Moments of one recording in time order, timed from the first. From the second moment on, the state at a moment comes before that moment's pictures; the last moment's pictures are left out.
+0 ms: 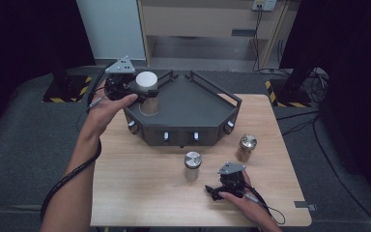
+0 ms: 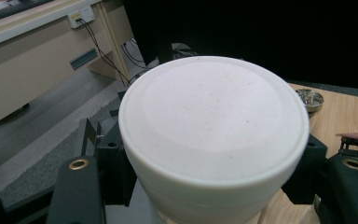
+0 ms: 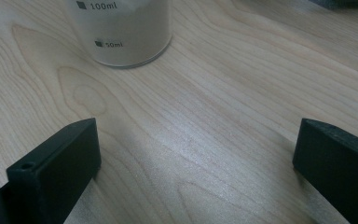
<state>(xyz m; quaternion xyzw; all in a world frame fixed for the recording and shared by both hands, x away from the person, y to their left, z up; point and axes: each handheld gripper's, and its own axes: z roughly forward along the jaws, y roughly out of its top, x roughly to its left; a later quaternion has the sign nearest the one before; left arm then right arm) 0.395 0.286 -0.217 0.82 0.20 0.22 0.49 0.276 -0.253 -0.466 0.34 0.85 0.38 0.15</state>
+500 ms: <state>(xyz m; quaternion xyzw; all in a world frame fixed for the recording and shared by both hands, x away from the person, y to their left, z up) 0.412 0.277 -0.231 0.82 0.21 0.22 0.48 0.276 -0.253 -0.466 0.34 0.85 0.38 0.15</state>
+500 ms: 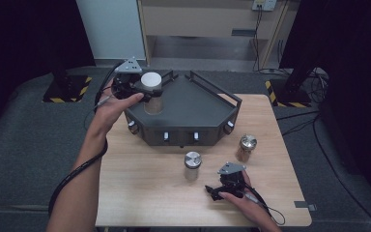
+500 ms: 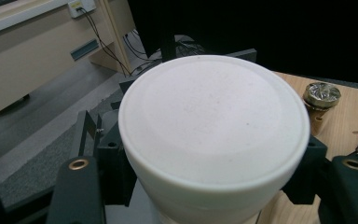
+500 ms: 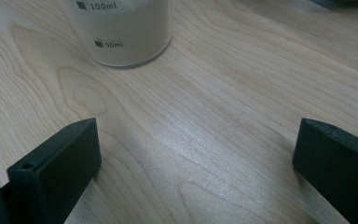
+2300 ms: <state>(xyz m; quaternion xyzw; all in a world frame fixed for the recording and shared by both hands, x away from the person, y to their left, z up) 0.441 0.267 -0.279 0.82 0.26 0.22 0.45 0.274 -0.252 -0.466 0.34 0.84 0.38 0.15</state>
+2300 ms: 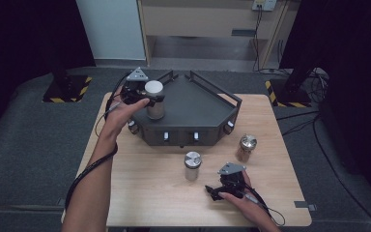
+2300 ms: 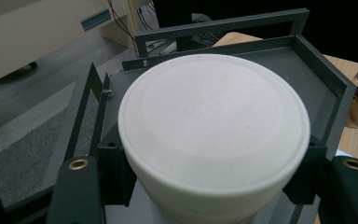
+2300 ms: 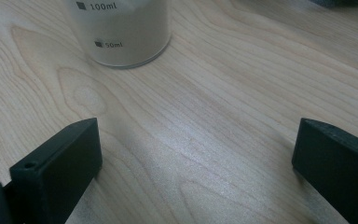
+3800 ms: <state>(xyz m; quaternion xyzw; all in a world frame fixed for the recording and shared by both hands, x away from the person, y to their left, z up) 0.435 0.271 -0.279 0.82 0.27 0.24 0.44 0.274 -0.252 -0.466 0.34 0.84 0.38 0.15</state>
